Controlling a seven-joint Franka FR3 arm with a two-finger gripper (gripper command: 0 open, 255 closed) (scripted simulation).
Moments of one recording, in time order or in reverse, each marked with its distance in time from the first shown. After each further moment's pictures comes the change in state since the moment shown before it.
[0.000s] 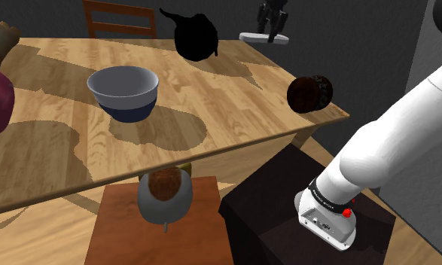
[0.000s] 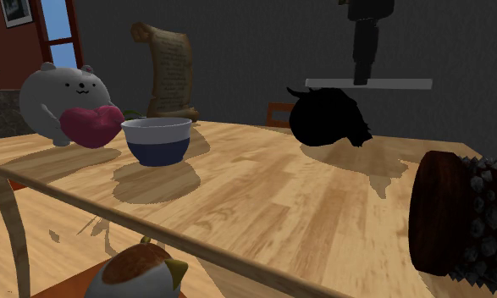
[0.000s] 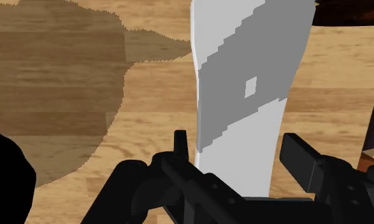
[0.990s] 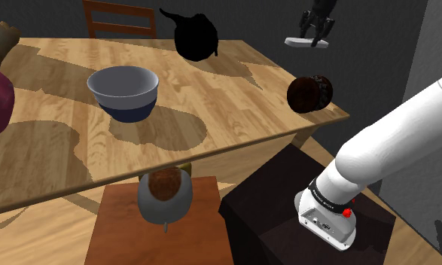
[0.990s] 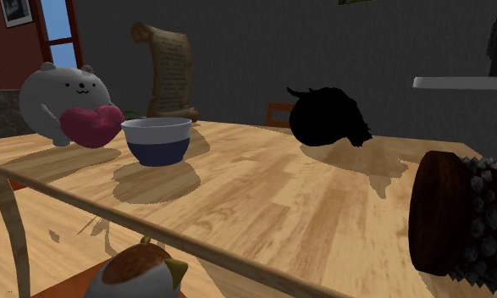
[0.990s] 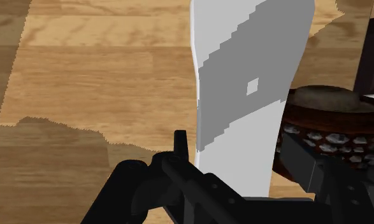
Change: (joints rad) arm -0.138 -0.082 -0.210 -0.066 -0.057 0.005 -0.337
